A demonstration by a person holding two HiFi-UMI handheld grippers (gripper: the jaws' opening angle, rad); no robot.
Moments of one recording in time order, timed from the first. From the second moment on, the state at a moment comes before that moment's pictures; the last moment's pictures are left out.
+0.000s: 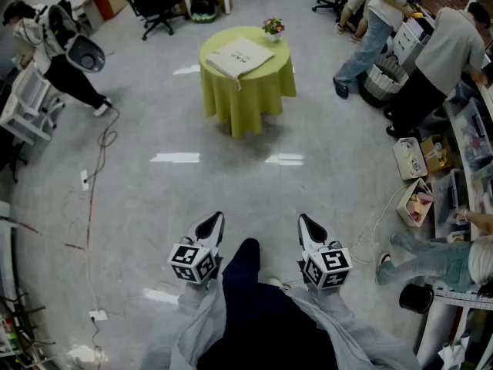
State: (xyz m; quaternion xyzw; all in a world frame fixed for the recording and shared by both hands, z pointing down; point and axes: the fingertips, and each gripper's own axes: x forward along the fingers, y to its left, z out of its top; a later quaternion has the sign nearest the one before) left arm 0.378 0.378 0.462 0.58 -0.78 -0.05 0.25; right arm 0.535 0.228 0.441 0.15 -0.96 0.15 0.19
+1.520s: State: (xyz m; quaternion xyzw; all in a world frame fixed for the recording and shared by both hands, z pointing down) left arm 0.381 0.338 0.434 0.59 -0.77 -0.06 0.22; right arm 0.522 0.205 0.410 0.14 -0.97 0.14 0.13
